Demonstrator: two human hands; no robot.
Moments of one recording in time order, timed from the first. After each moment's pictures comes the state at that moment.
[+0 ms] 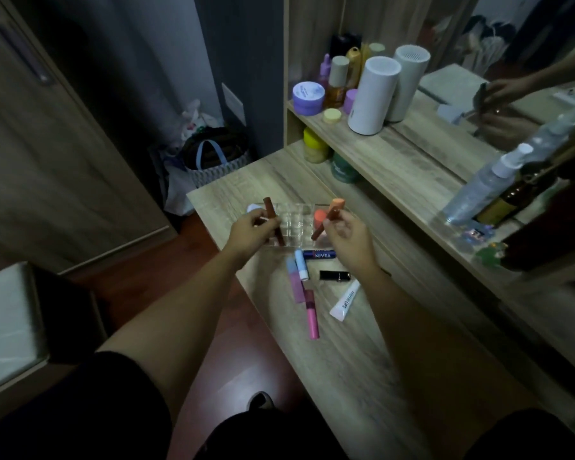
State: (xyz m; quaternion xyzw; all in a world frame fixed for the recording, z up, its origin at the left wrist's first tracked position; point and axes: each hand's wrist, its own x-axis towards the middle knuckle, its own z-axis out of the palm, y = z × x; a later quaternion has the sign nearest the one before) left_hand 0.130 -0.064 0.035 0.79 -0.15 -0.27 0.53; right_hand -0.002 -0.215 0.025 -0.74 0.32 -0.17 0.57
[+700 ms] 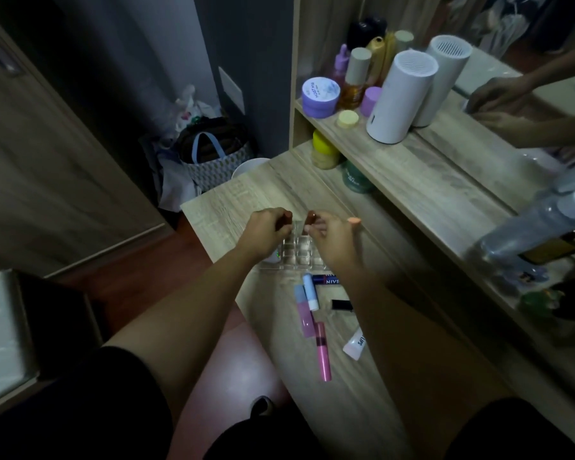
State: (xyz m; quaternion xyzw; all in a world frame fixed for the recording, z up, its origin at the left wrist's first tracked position) left_hand 0.194 -0.116 0.010 0.87 -0.36 -0.16 0.29; right_hand 0.090 -0.230 -0.002 -0.83 0.31 -0.12 0.44
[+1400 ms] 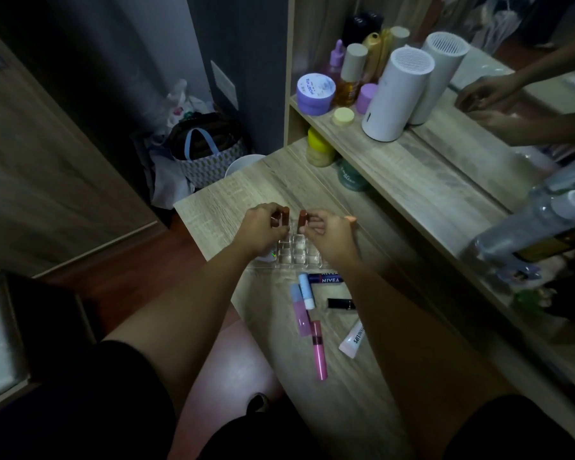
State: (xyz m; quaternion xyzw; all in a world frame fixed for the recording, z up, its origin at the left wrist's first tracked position) left_hand 0.198 -0.118 0.011 0.87 -0.33 -0.20 0.32; right_hand 0.089 -0.237 -0.003 -0.82 0.31 -0.07 0.48
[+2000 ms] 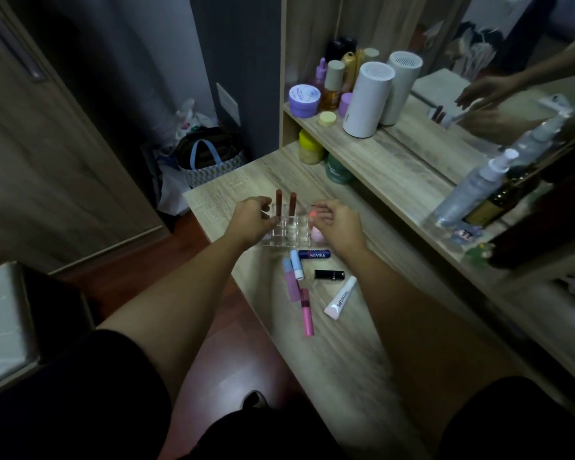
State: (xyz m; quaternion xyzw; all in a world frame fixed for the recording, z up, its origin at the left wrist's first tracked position) left_hand 0.142 -0.078 0.058 0.88 -0.30 -0.17 0.32; right_hand 0.025 -0.227 0.035 -0.84 0.29 -0.15 0.44
